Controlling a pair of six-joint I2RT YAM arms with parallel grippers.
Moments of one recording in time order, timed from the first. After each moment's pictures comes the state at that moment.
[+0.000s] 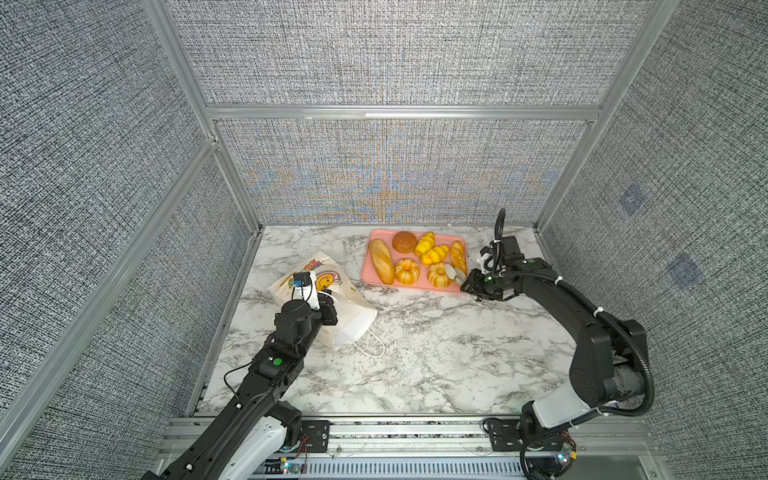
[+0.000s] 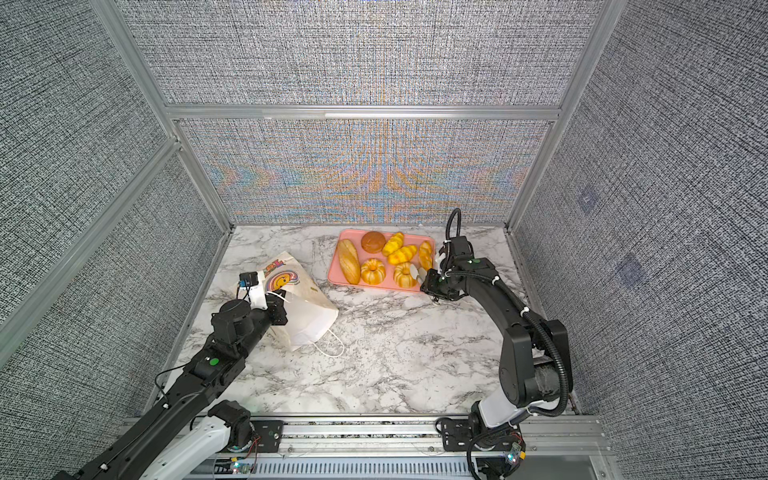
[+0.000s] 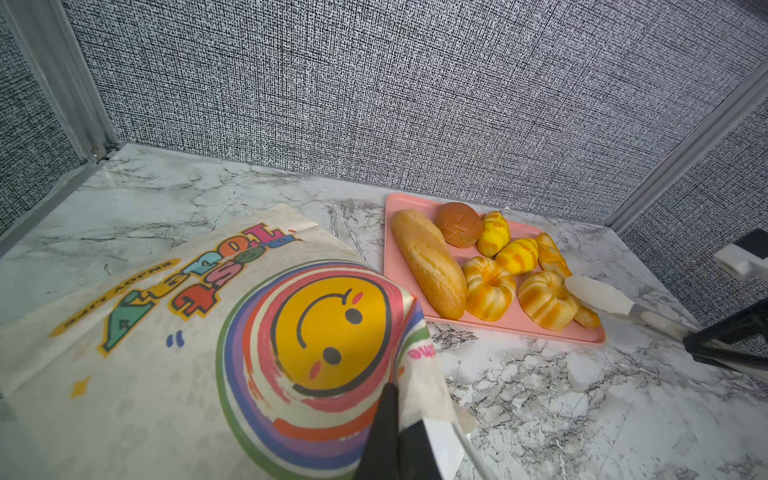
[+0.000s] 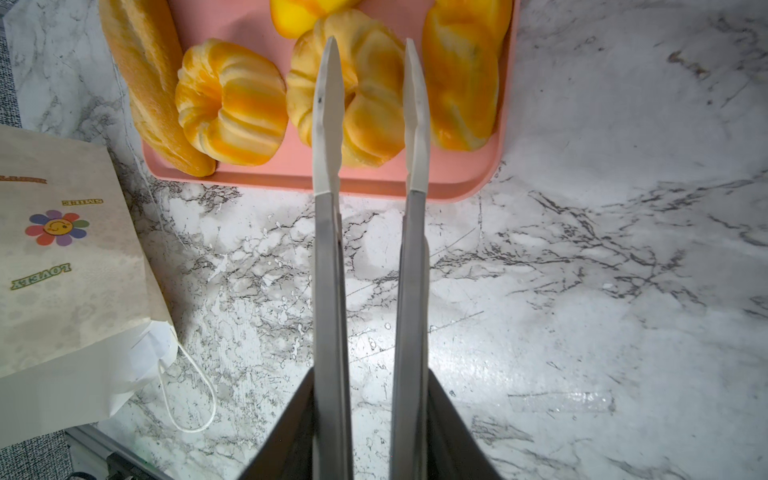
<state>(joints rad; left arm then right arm) -0.44 0.76 0.49 -0.03 -0.13 -0.35 0.18 1.58 1.20 -0.73 -0.30 0.38</state>
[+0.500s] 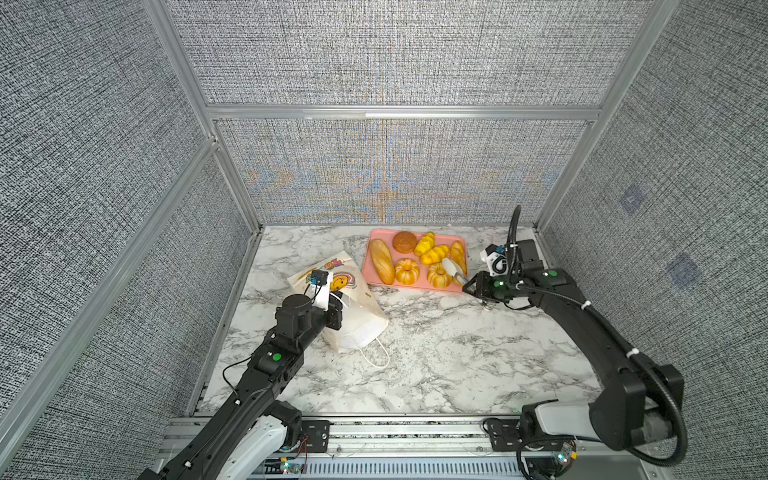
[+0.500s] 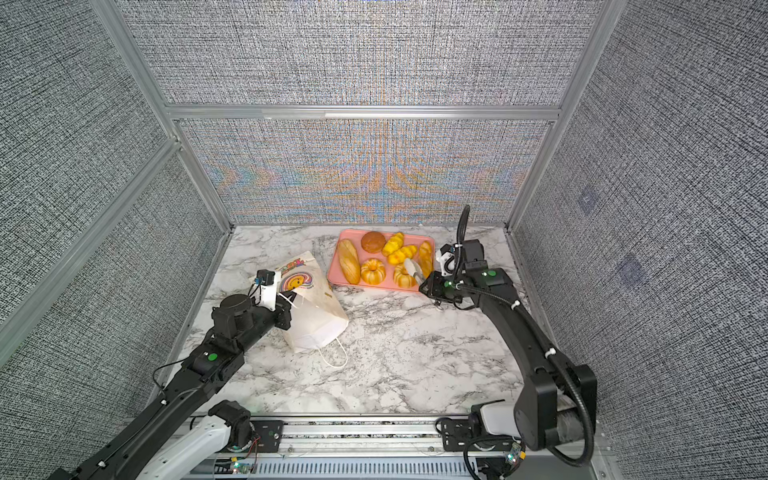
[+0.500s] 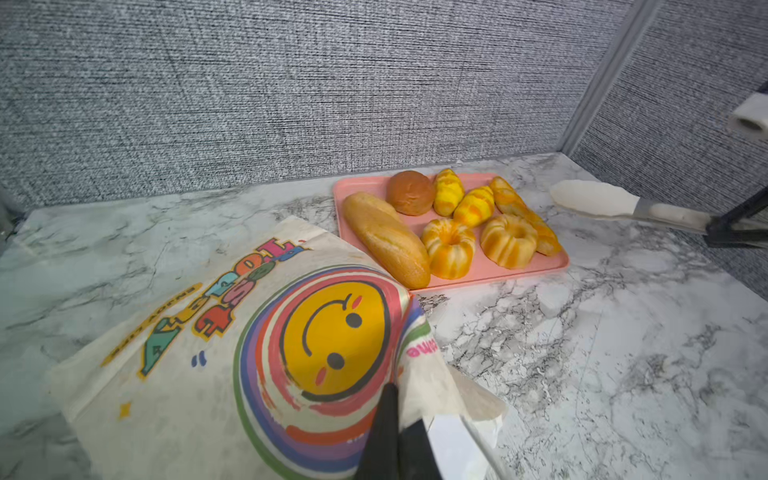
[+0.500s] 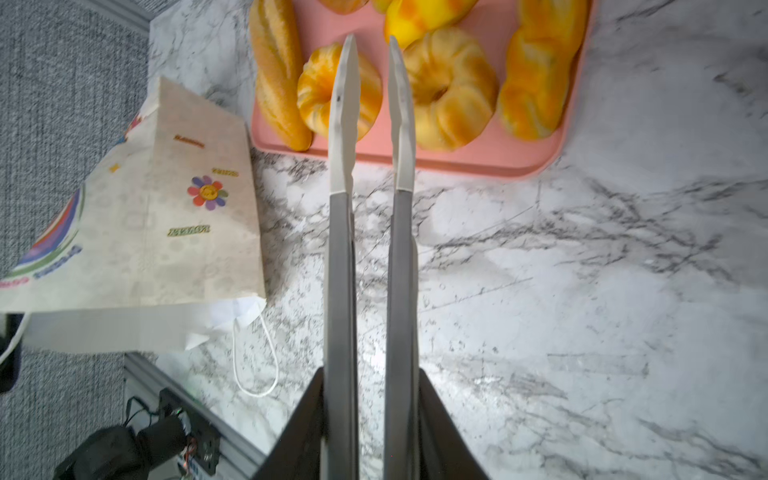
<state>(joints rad) -0.44 0.79 0.56 -0.11 0.08 -0.09 0.21 1.29 1.10 -0.77 -0.44 0.35</state>
